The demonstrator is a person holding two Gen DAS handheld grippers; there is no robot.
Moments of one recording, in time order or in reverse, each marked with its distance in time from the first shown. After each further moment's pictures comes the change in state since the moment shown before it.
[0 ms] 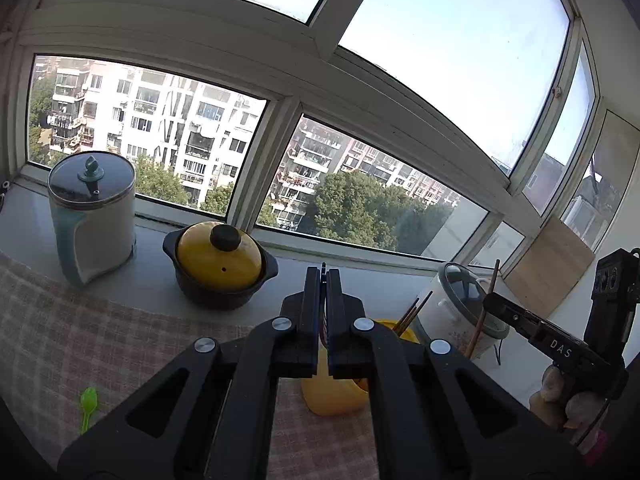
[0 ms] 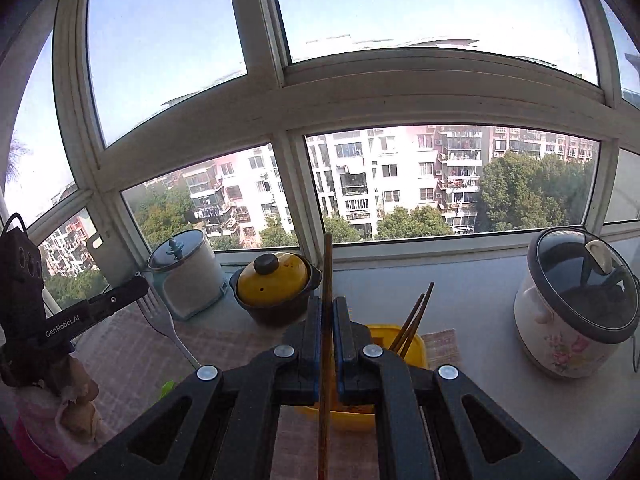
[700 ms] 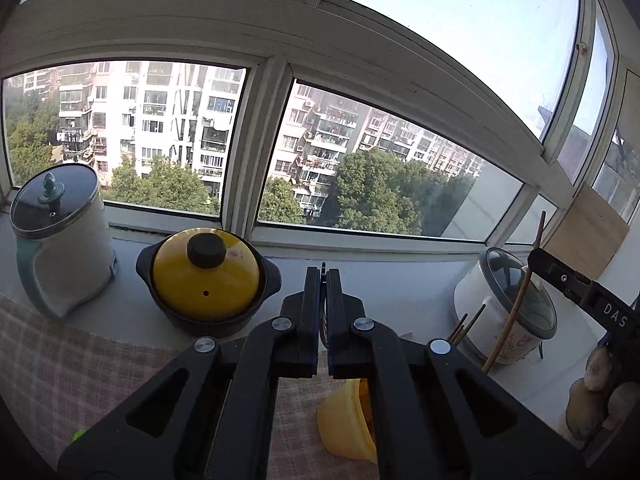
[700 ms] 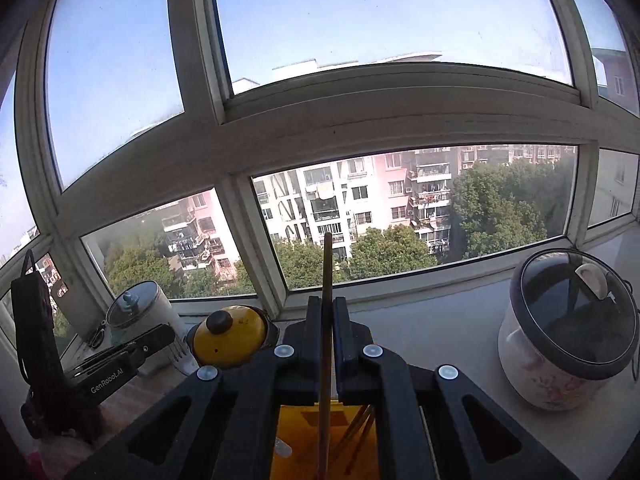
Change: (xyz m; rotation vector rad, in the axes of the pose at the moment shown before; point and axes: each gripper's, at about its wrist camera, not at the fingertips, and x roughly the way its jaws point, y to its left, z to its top) left arm 0.109 -0.016 0.006 0.084 0.082 0.096; right arm 0.046 -0.038 0.033 0.078 -0.093 -0.101
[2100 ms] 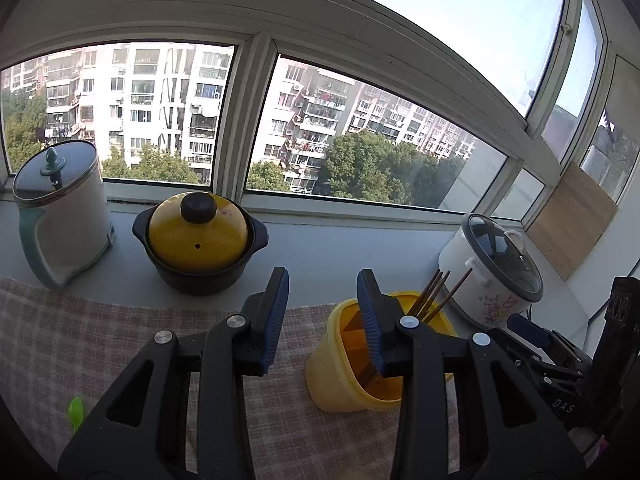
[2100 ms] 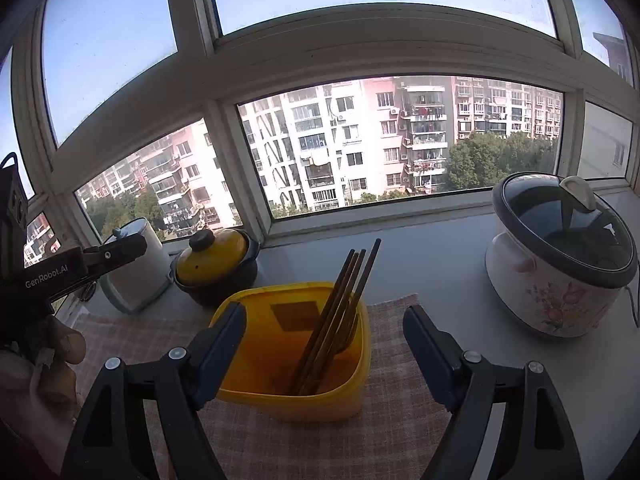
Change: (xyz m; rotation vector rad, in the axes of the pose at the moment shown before) left arm -0.030 -0.008 -0.037 0.020 0.063 -0.034; right arm -0.018 -0.027 -0.085 0.005 0.137 -0.011
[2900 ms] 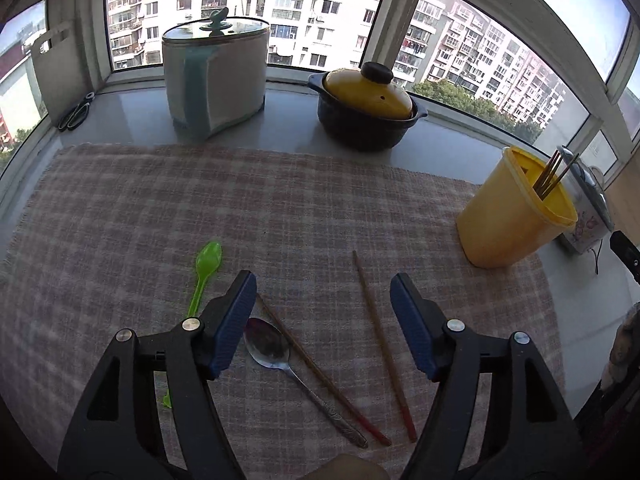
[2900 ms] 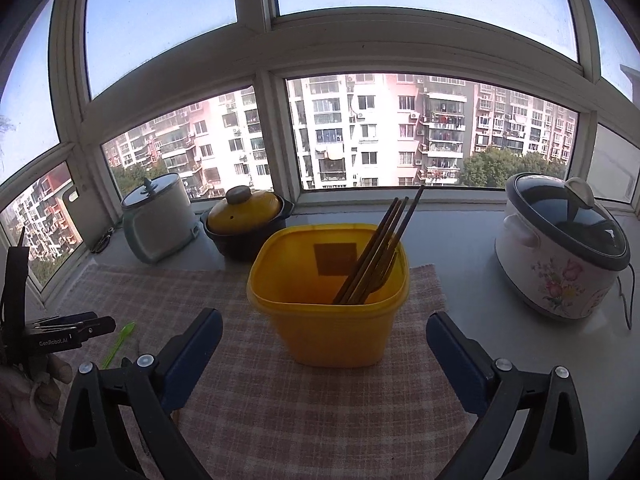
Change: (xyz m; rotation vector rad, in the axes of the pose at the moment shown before) left arm -0.078 0.129 -0.129 -0.103 0.236 0.286; right arm -0.032 0.044 -0.053 -0.138 0.025 0.014
